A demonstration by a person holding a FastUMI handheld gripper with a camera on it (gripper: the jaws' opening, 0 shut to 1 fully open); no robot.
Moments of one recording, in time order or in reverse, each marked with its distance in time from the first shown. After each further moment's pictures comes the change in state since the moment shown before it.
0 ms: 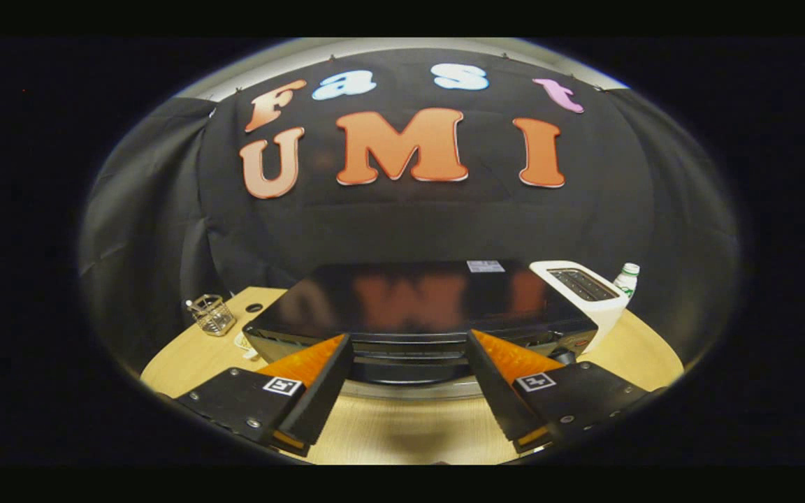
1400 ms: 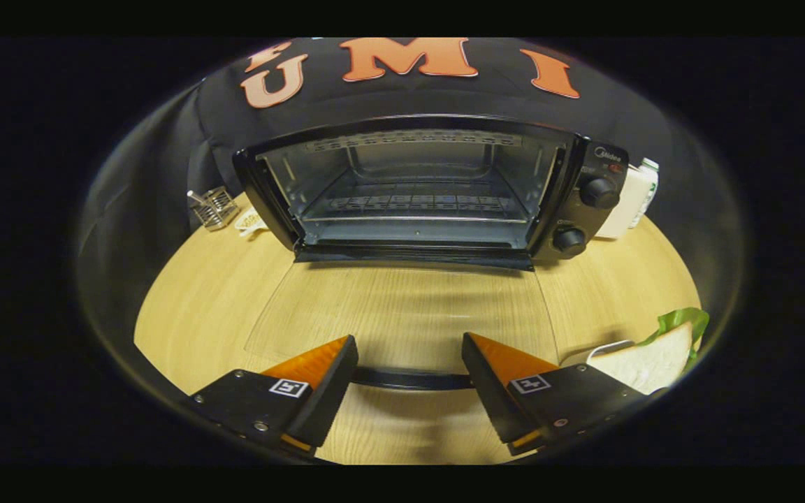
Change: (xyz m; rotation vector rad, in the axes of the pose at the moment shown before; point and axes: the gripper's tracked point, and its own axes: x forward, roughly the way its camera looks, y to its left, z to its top) arm -0.056 0.009 -0.185 -0.018 0.543 0.062
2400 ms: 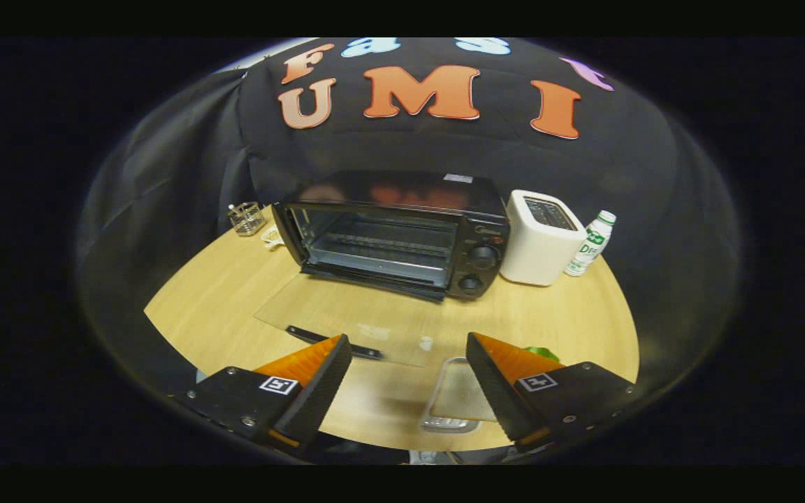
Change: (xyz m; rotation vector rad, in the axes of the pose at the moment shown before) arm -0.130 -0.111 0.037 -0.131 -0.131 0.022
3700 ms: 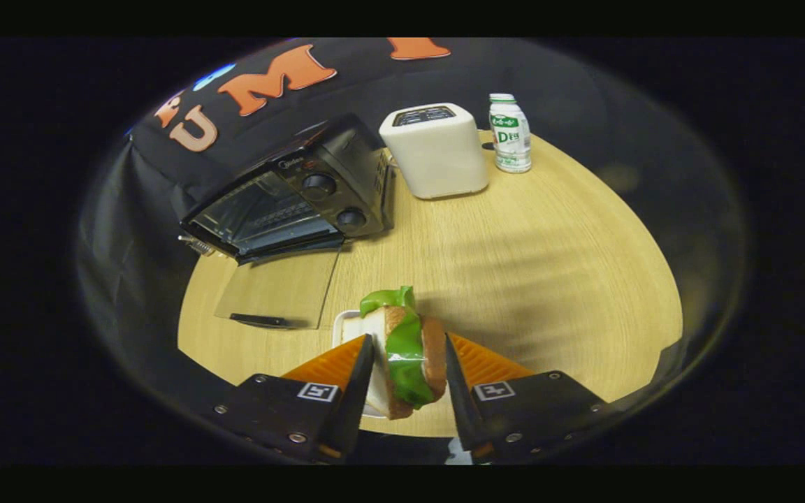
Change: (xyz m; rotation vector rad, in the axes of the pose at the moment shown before) arm 0.038 -0.100 -0.095 0.444 0.256 0.111
